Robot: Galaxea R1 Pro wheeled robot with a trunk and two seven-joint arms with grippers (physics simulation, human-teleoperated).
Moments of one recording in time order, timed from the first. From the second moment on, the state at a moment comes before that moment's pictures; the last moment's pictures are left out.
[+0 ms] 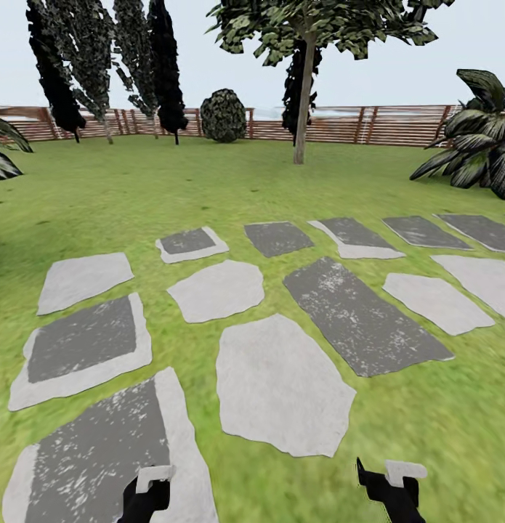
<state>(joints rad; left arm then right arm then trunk) -0.35 0.00 0.04 -0.31 0.01 -0.36 0.01 -0.18 -0.07 -0.13 -0.73 0.00 -0.20 -0.04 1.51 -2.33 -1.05</state>
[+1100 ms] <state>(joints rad) -0.35 0.00 0.04 -0.31 0.01 -0.36 0.01 -0.18 -0.07 -0.12 -0.73 0.00 -0.20 -0.04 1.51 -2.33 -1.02</state>
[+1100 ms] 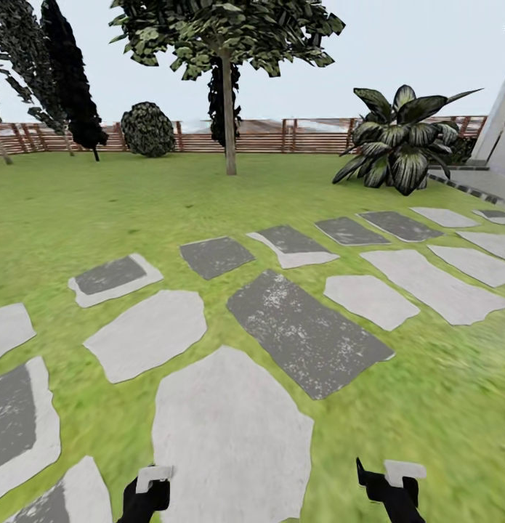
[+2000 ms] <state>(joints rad) -0.35 0.00 0.04 -0.31 0.01 -0.36 0.01 -0.18 -0.07 -0.12 -0.73 0.00 -0.20 -0.04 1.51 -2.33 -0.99</state>
